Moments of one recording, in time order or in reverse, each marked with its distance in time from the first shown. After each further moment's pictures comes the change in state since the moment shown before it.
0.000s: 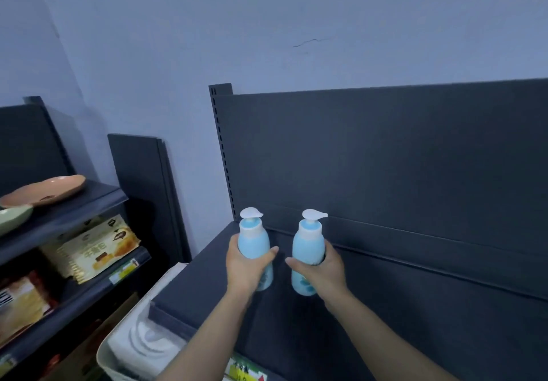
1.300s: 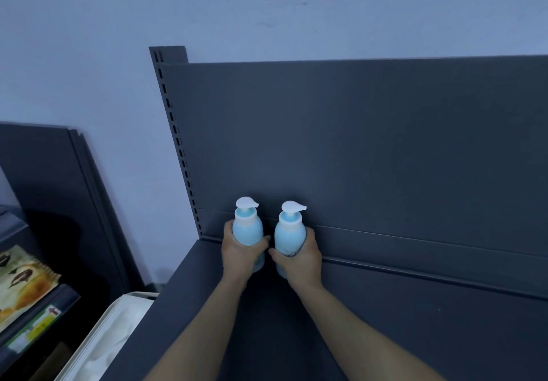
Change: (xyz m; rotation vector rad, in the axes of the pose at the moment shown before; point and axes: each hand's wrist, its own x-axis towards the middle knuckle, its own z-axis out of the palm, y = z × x) left_hand 0.167 -0.063 0.067 -0.053 -0.200 0.000; right_hand 0.131 0.041 0.075 -0.174 0.288 -0.070
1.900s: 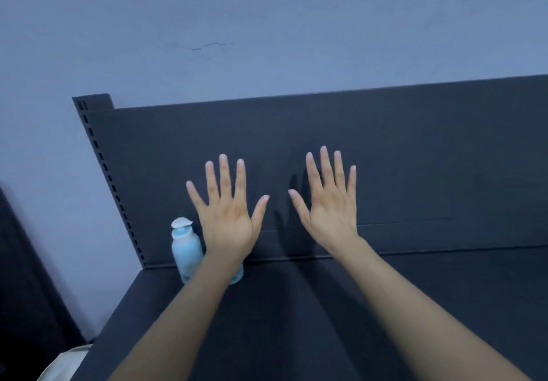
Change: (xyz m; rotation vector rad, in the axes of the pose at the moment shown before) left_hand -0.075 0.136 0.041 0.980 0.182 0.972; right_hand -0.012 -0.104 -0.179 -1.033 0.443 -0.635
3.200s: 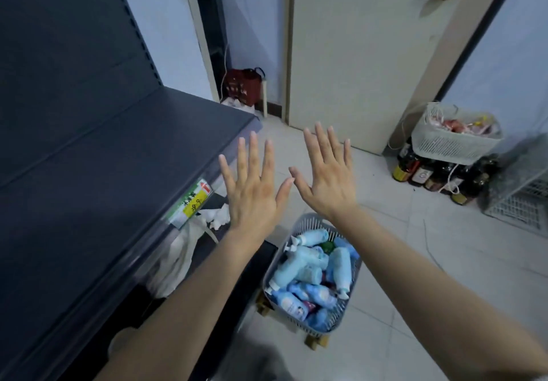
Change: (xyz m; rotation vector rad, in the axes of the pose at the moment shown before) left_hand -0.305 0.678 -0.078 -0.760 -0.360 0.886; right_hand -0.425 0.473 -0.377 -0.626 -0.173 0.832
